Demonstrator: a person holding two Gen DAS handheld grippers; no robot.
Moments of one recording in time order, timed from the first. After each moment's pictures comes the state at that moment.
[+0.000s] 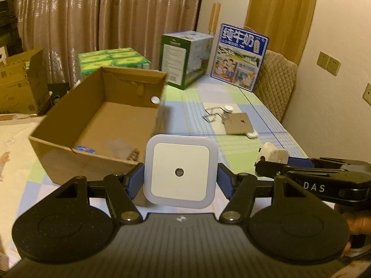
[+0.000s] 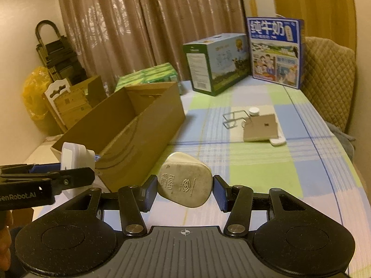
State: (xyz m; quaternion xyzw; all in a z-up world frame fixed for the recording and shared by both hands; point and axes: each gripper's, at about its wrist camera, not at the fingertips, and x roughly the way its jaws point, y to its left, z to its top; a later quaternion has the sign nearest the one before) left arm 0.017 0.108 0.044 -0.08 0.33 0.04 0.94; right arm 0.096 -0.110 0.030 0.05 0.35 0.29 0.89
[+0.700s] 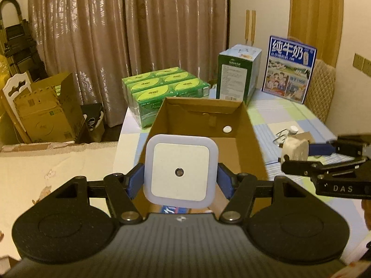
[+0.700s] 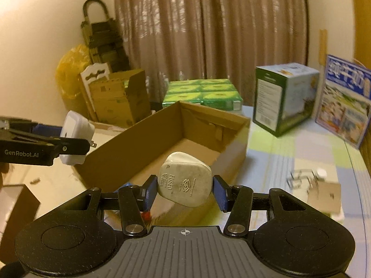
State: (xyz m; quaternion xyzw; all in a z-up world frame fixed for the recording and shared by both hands) left arm 0.075 0.257 0.070 -0.01 0.32 0.09 0.94; right arm 0.160 0.038 0.048 -0.04 0.30 0.40 0.87
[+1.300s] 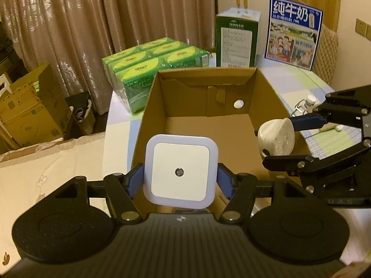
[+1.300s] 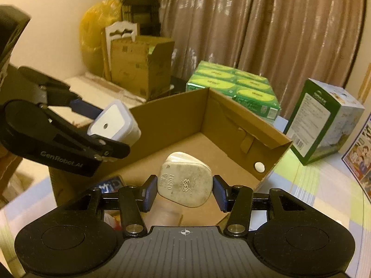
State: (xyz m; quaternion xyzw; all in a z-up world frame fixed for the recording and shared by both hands) left arm 0.159 0.287 0.006 0.03 0.39 0.06 0.92; right arm 0.208 0.127 0.006 -0.18 0.30 0.45 0.82
